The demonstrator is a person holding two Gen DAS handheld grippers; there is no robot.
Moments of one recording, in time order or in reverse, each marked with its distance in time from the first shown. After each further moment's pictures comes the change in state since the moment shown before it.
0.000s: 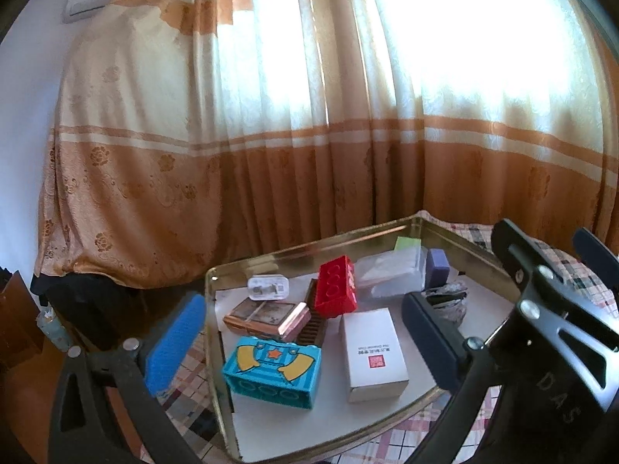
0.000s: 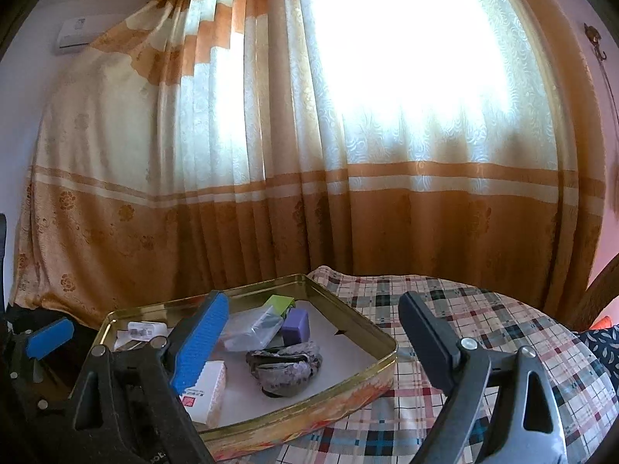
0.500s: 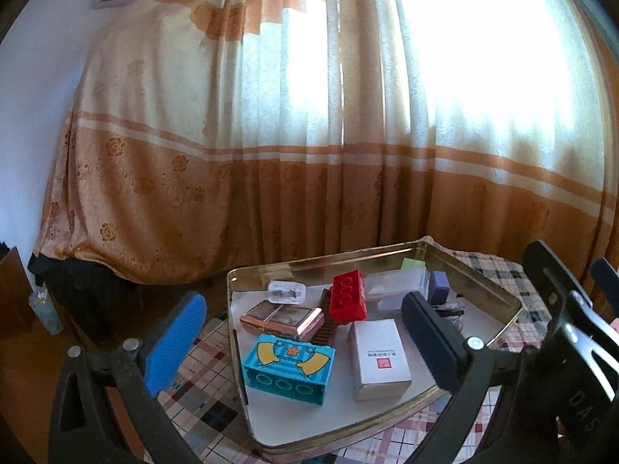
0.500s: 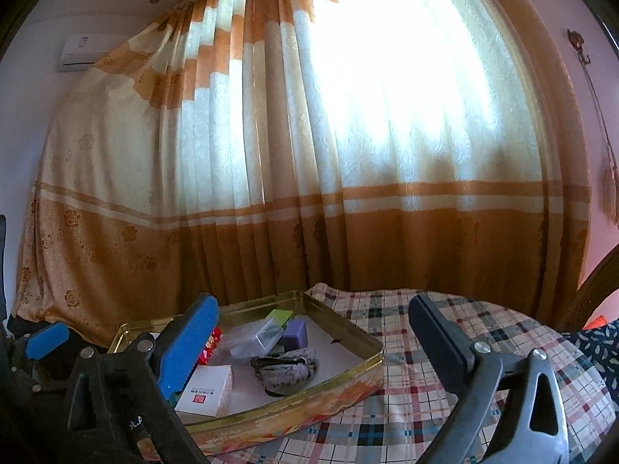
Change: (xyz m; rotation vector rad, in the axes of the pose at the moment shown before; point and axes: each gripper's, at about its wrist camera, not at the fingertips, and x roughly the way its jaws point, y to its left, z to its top) left arm -0.013 0.028 -0.006 -0.105 -0.050 -0.007; right arm -0.031 0.000 -0.003 0.007 -0.095 -0.014
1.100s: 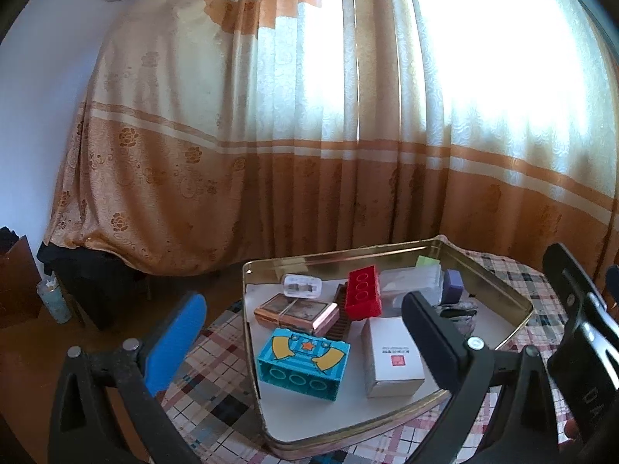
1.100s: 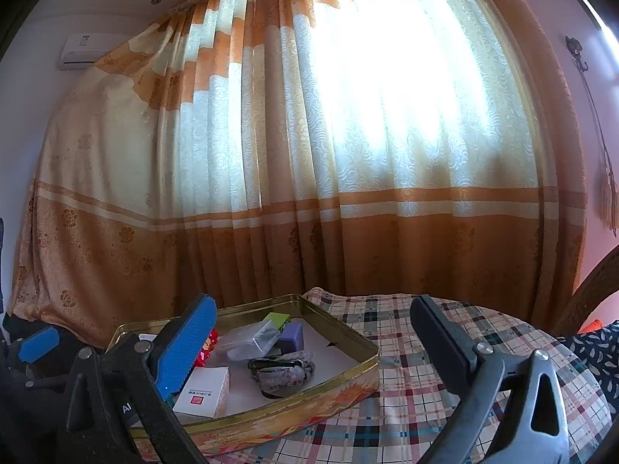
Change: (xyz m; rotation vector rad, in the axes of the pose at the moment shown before) left arm 0.001 -0.004 -0.003 -0.009 0.021 0.050; right arm -0.002 -0.001 0.001 0.000 -0.003 -0.016
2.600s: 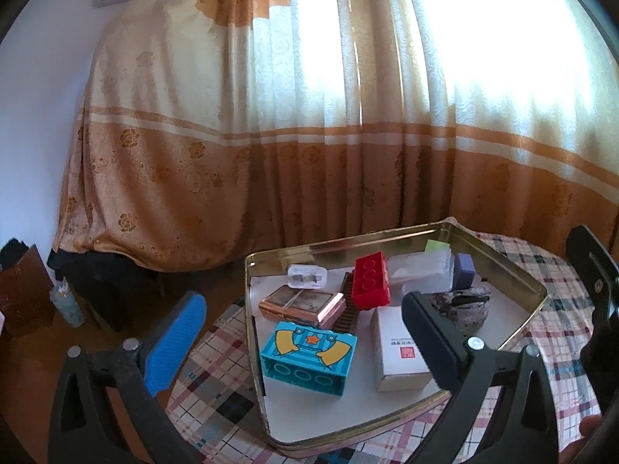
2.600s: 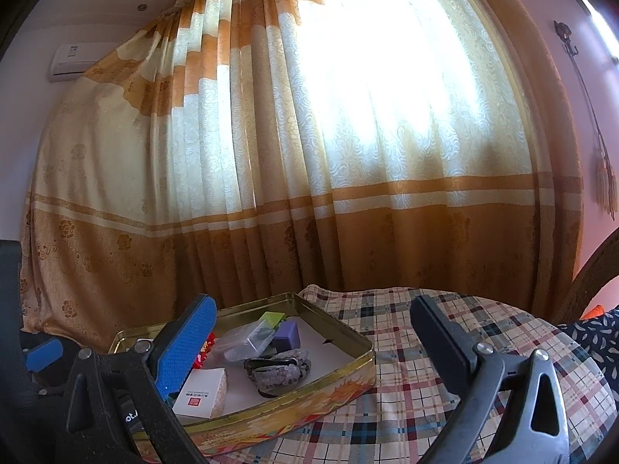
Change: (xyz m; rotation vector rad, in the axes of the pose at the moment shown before) left arm 0.009 -0.004 0.000 0.063 0.049 0.042; right arm -0.001 -0.008 0.002 0.044 0.014 -0.003
